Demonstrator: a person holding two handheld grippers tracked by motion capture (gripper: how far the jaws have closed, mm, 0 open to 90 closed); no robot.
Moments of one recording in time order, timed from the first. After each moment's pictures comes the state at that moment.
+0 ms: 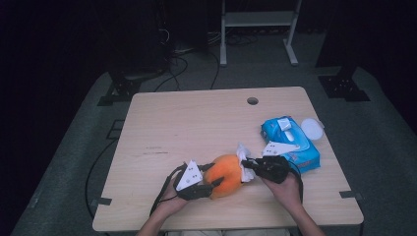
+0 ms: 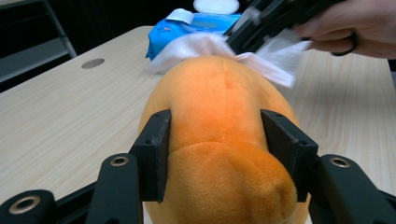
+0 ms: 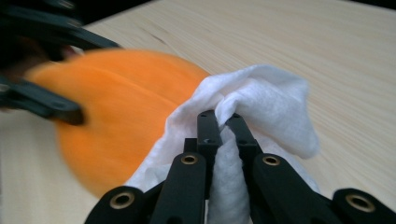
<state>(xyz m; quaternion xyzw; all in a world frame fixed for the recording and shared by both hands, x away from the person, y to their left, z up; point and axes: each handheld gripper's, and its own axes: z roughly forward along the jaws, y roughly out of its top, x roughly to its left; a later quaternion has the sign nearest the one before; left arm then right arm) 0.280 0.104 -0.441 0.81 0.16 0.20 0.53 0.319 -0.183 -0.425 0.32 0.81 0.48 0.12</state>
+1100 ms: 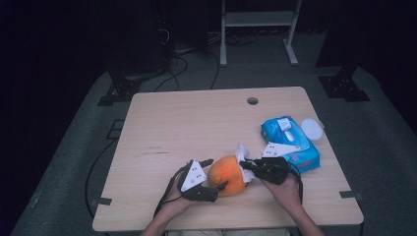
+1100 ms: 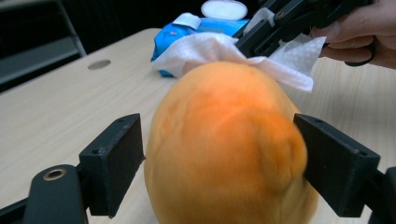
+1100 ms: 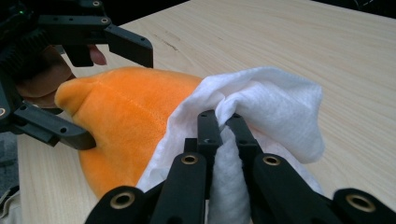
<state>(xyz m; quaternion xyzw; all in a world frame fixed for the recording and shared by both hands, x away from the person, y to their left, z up) 0.280 0.095 -0.441 0.80 0.19 0.20 0.54 0.312 -0.179 -0.418 0.30 0.81 0.50 0.11</state>
